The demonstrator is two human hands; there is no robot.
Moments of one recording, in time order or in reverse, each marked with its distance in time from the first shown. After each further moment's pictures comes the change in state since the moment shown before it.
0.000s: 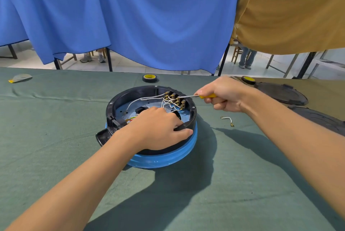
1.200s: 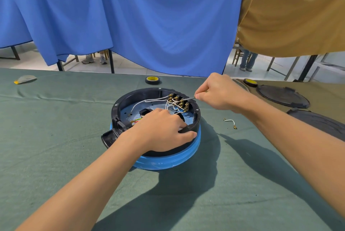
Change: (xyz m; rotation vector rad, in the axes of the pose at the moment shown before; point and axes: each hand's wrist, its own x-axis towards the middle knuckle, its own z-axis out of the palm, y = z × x) left_hand -0.002 0.001 0.000 -0.058 0.015 0.004; right_hand -0.012 -0.014 0.020 -0.816 0.219 -0.401
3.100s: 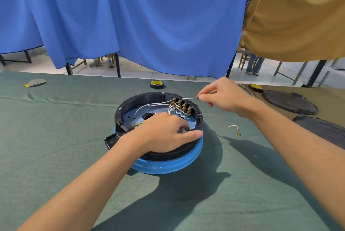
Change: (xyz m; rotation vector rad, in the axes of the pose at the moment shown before) left_hand 0.000 0.000 -0.010 -0.201 -0.091 -0.131; right_hand 0.003 0.013 -0.003 0.274 -0.009 -0.006
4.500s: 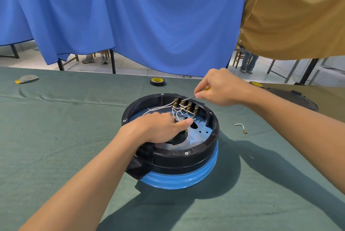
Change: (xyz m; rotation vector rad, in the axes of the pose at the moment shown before) left_hand 0.009 -0.031 -0.008 -0.059 -0.295 -0.326; right_hand 0.015 -0.040 0.005 -0.390 -0.058 -0.159
